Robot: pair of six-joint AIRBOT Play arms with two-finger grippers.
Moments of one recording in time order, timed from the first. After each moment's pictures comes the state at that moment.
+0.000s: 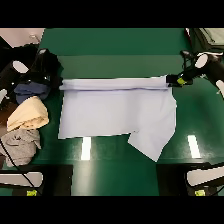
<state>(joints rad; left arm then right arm) 0.08 -1.53 1.30 1.14 -0.94 -1.10 -0.07 -1.64 1.46 -1.41 1.13 1.56</state>
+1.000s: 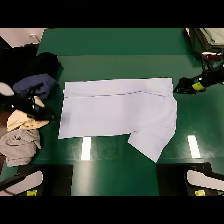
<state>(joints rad) 0.23 -1.18 0.83 1.15 -1.32 -1.22 -0.19 -1.33 1.28 -1.17 1.38 1.39</state>
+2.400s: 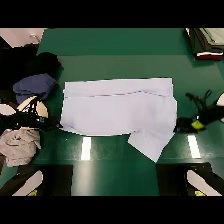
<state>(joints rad) 0.24 -1.00 0.60 0.97 -1.20 -1.24 -0.21 -1.01 0.72 -1.27 1.52 1.42</state>
